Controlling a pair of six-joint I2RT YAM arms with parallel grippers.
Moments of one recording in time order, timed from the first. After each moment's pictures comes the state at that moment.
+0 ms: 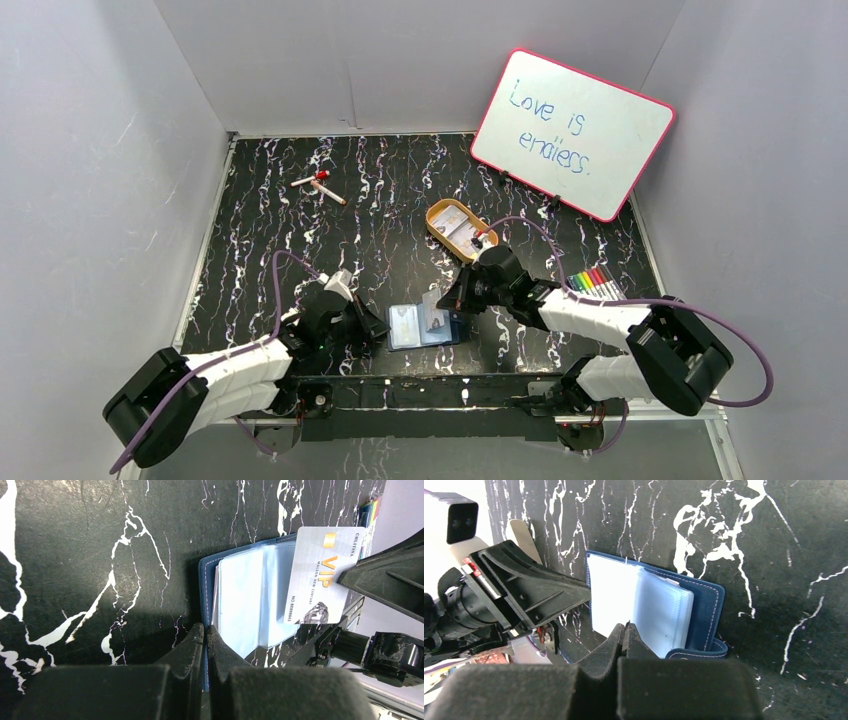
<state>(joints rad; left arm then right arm) -0.74 1.00 0.09 0.27 0.08 -1.02 0.80 1.28 0.50 0.11 -0.26 0.91</state>
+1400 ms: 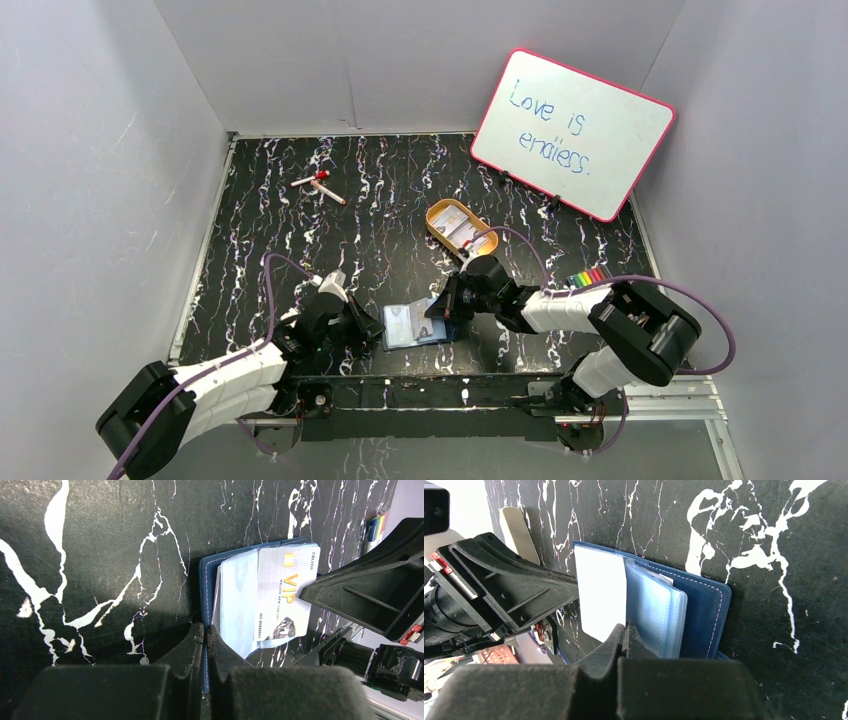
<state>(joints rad) -0.74 0.90 0.09 0.15 0.02 -1.04 0.86 1.46 0.46 0.36 -0.28 0.98</state>
